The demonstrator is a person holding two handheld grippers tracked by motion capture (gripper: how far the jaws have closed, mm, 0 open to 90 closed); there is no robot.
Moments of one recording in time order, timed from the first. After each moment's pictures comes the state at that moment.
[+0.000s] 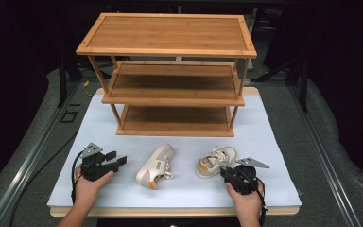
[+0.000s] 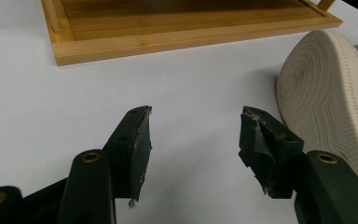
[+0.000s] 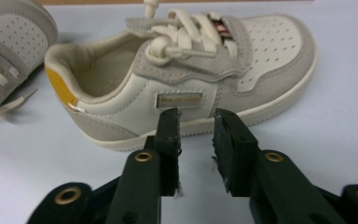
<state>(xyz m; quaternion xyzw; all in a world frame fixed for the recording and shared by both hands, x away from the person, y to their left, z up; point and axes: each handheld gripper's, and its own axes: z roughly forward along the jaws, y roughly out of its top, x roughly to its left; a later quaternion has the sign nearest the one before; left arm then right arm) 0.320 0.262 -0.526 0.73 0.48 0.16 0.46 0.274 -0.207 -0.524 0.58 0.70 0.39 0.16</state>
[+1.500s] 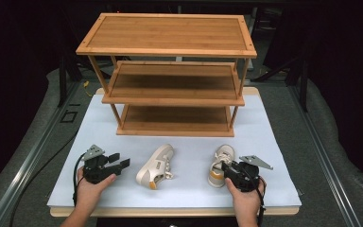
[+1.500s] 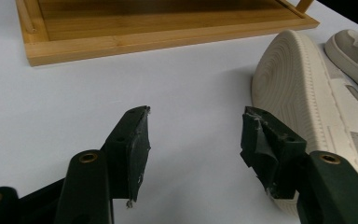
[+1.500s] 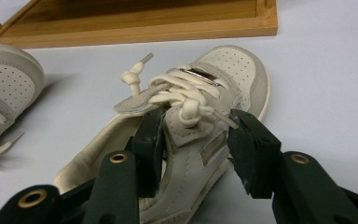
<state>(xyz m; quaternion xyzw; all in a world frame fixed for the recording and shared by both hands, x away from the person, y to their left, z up) 0.310 0.251 -0.521 0.73 0.47 0.14 0.47 0.276 -0.206 -0.516 0.61 0.65 0.40 0.22</state>
